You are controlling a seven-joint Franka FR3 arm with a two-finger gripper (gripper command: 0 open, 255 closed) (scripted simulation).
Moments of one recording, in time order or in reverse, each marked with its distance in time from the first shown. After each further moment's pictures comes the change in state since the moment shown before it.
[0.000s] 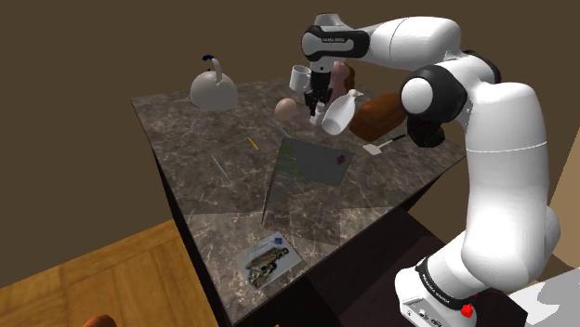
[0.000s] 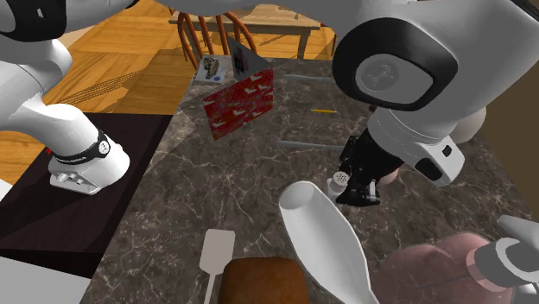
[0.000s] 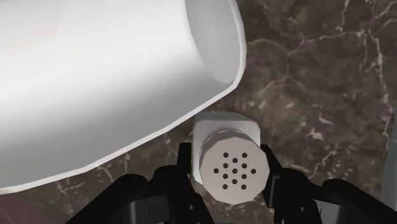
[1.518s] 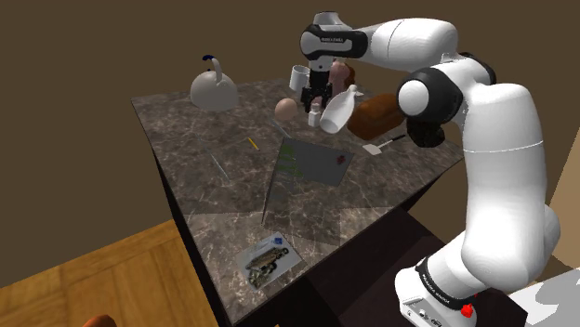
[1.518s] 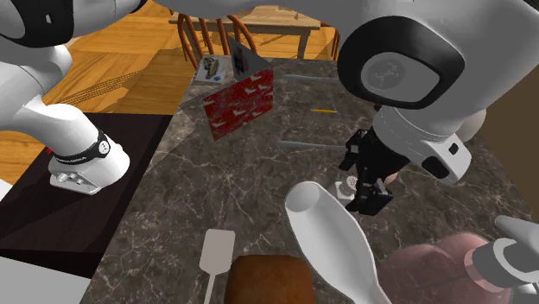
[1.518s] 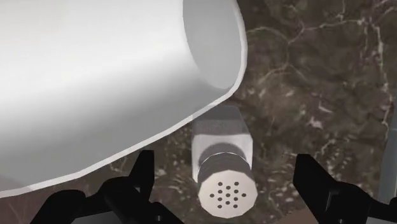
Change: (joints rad) arm -0.002 0.023 0.002 0.043 0.002 -0.004 0.001
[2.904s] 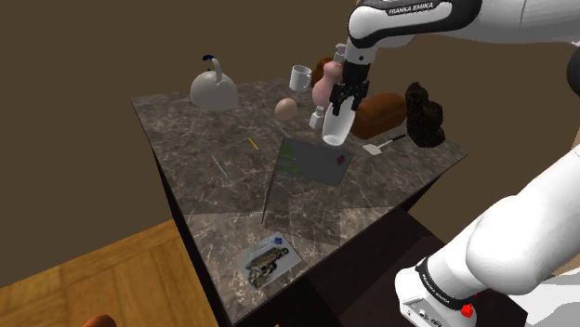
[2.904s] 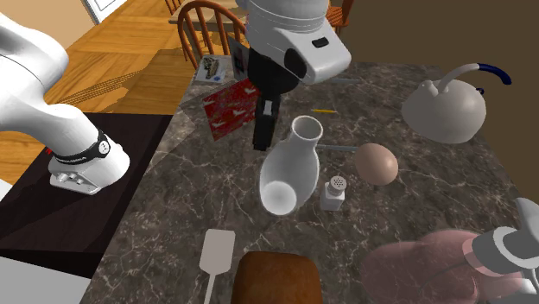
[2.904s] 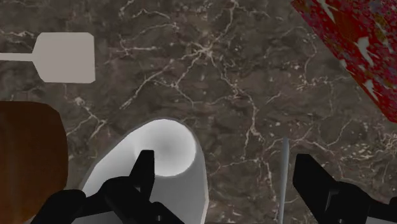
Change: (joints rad) arm 0.088 -0.732 -0.003 -0.820 -0.057 0.137 0.102
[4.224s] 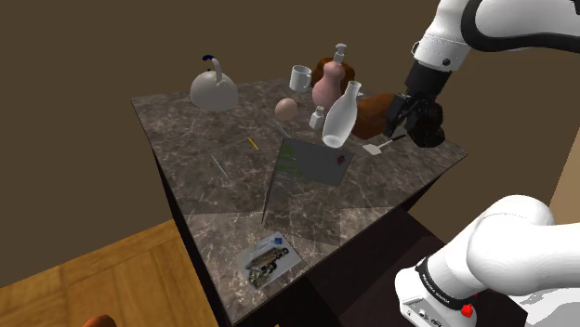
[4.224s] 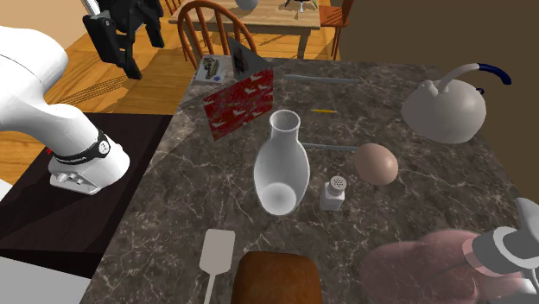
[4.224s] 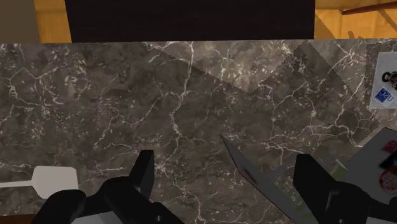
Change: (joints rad) arm 0.014 -0.767 0.101 -0.495 0.009 -0.190 0.176
